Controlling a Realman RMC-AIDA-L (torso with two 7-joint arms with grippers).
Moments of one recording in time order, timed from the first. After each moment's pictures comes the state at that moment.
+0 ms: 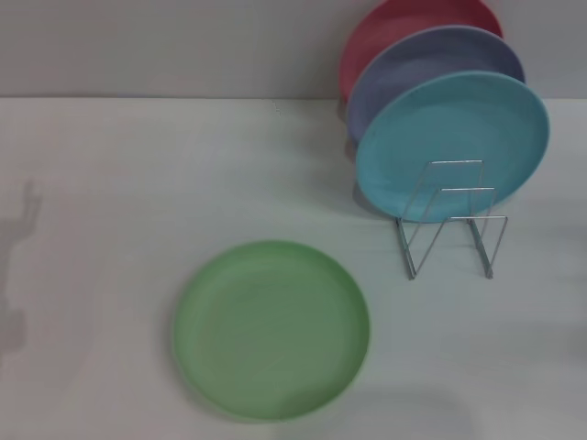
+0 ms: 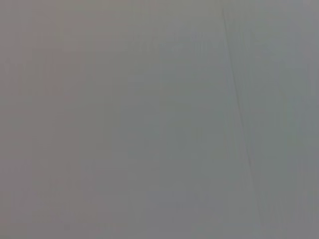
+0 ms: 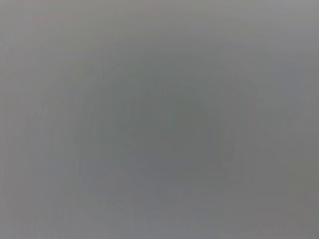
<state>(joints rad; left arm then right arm) -0.31 -2.07 -1.25 -0.30 2.45 1.26 0.11 0.32 2.09 2.48 0.18 -0.43 1.31 -2.79</state>
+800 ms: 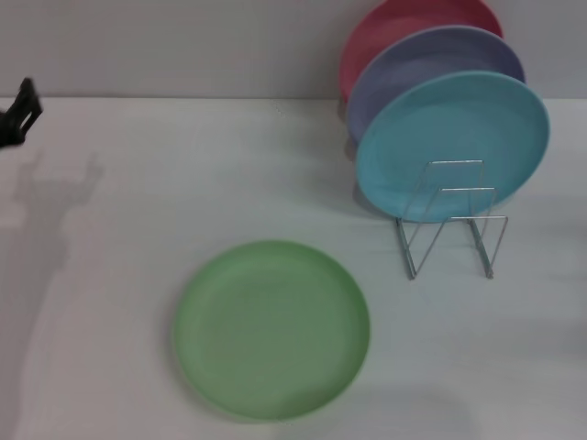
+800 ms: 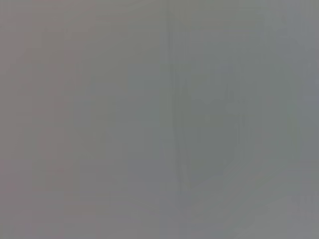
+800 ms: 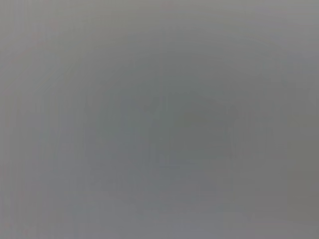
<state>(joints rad) -0.17 -1.97 -1.29 -0.92 2.57 0.55 0.16 0.33 2.09 2.48 0.18 -0.43 1.30 -2.79</state>
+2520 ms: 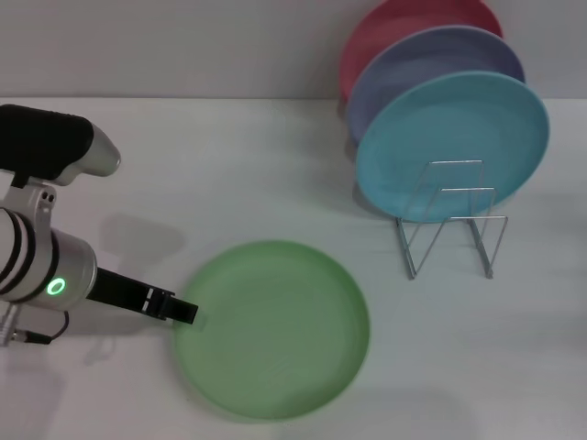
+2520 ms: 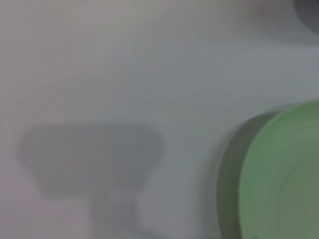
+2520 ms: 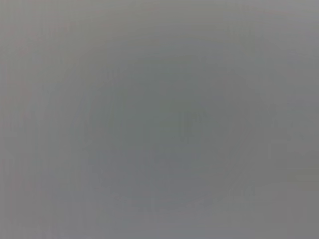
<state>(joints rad) -0.36 -2.07 -1.56 -1.45 2.60 -1.31 0.22 0.35 2.09 2.49 0.18 -0.43 1.27 -2.79</state>
